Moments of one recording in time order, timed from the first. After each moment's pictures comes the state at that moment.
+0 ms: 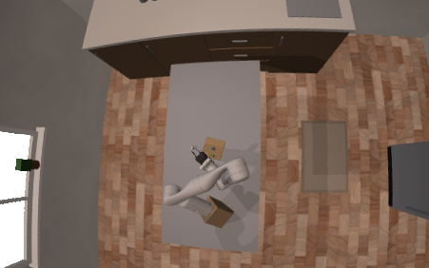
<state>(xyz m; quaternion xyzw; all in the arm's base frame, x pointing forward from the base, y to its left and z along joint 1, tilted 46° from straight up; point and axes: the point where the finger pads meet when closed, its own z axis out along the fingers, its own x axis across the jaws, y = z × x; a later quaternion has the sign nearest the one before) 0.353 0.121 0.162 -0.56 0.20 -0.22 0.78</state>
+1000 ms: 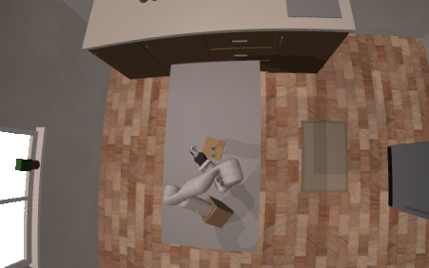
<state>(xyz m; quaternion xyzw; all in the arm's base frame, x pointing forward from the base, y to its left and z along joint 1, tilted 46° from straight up) 0.326 0.079 0.198 -0.55 0.20 -0.22 0.78</state>
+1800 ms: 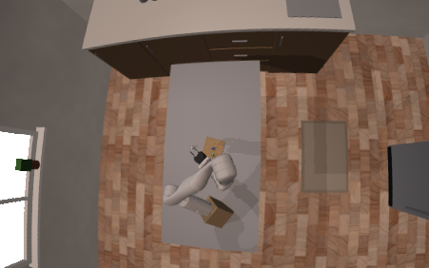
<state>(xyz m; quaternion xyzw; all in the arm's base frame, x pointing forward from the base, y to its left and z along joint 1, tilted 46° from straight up) 0.326 0.074 0.203 -0.58 0.20 -0.19 0.77</state>
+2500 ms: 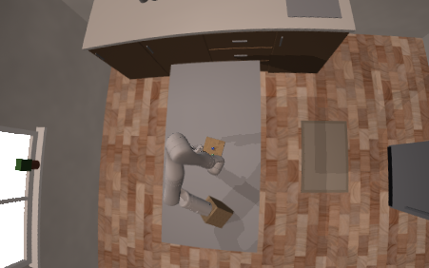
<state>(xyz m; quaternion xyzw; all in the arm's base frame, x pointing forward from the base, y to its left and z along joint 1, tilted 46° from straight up) 0.328 0.081 0.217 -0.72 0.20 -0.07 0.66</state>
